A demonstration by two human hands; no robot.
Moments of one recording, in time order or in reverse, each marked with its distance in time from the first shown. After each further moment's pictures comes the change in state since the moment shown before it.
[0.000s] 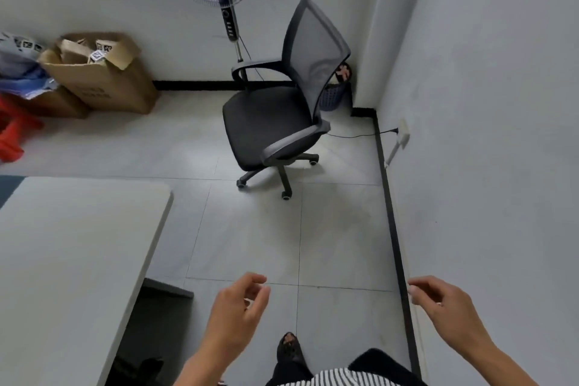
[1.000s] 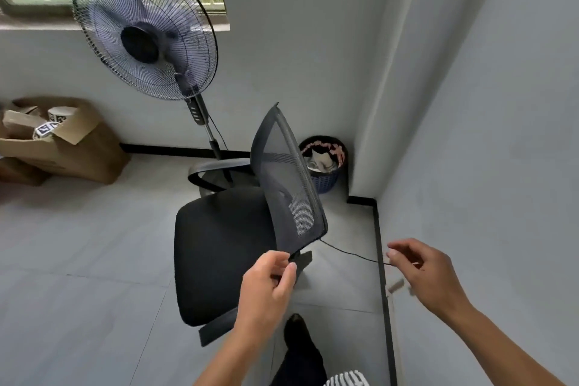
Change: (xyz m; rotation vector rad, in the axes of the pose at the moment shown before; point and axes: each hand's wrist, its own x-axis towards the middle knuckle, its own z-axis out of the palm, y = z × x) left_hand 0.554 0.296 0.062 -0.199 0.172 0.102; right_hand 0.584 -0.238 -0.164 0.098 0.062 -0.273
